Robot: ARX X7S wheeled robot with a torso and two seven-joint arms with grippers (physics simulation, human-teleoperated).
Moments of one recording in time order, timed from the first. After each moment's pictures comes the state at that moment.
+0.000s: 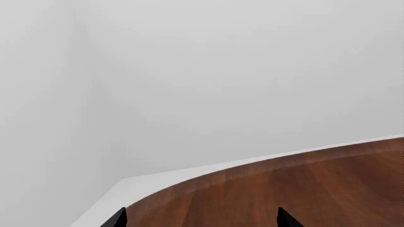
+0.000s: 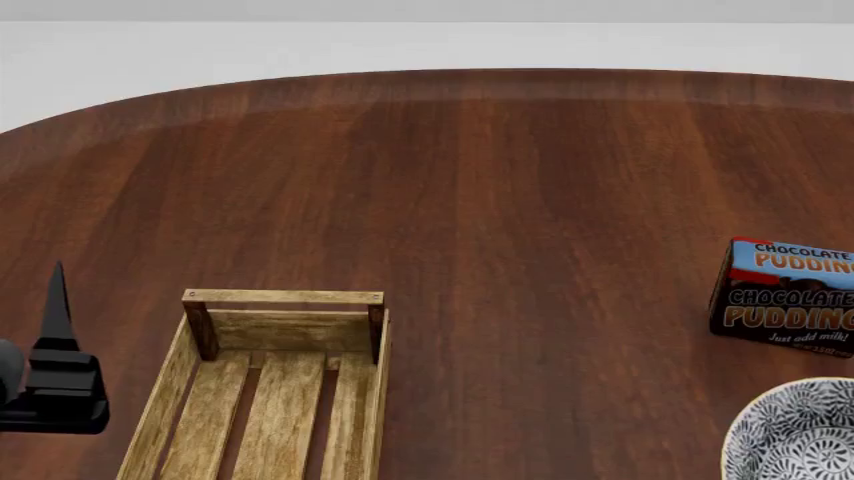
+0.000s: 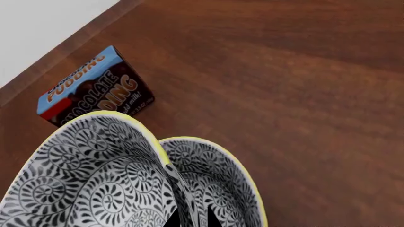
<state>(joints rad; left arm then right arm) -0.32 -0.41 0.12 0.88 -0.31 -0.98 -0.43 0.50 0.20 0.91 0.19 0.06 0.84 -0.12</state>
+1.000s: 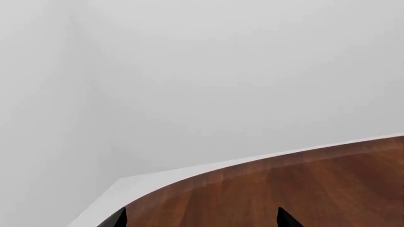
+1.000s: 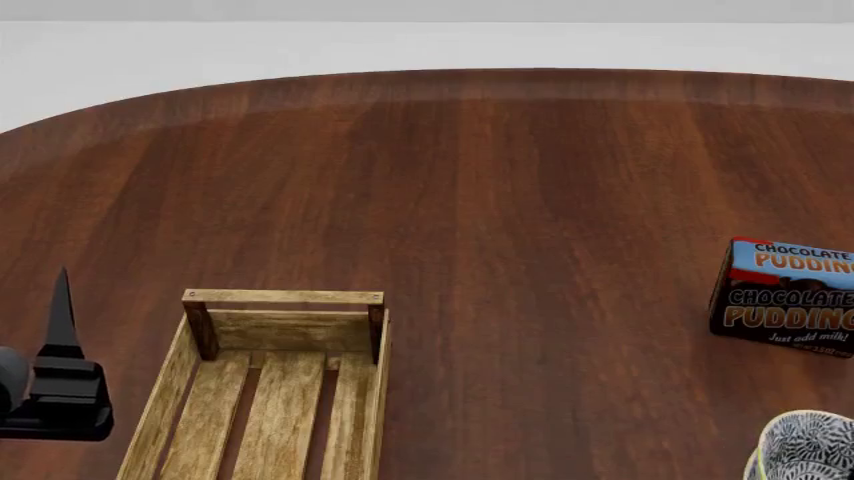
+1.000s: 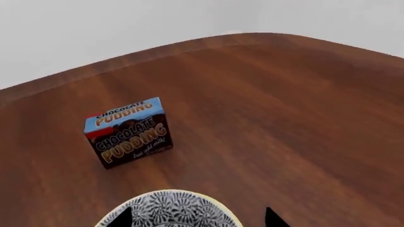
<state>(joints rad) -0.30 -0.42 0.13 0.88 -0.32 -0.96 -0.45 0.40 0.24 0.67 -0.30 -0.01 1.05 -0.12</state>
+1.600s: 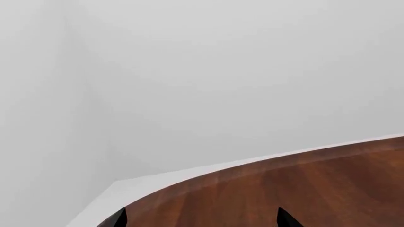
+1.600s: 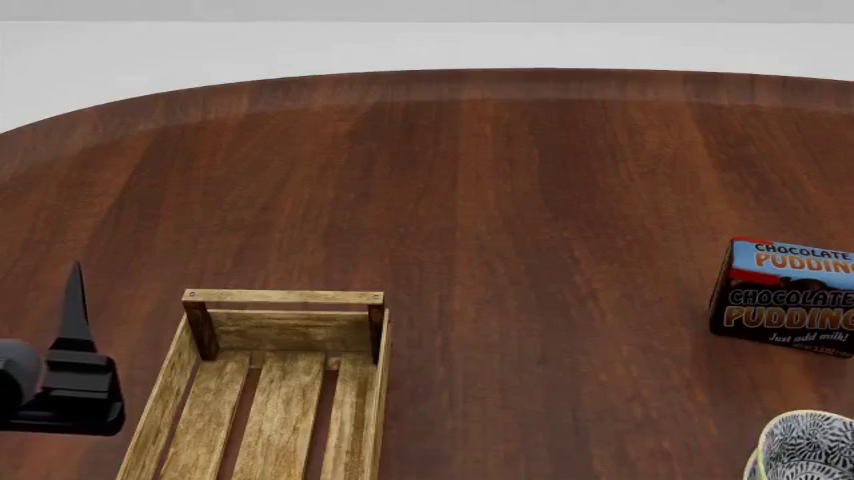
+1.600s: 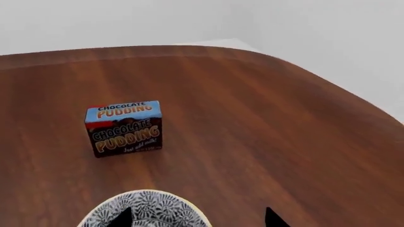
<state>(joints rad) -0.33 -0.42 0.15 0.88 -0.34 -0.97 -0.45 0.42 0.41 0.51 -0.57 -0.04 1.41 -0.14</state>
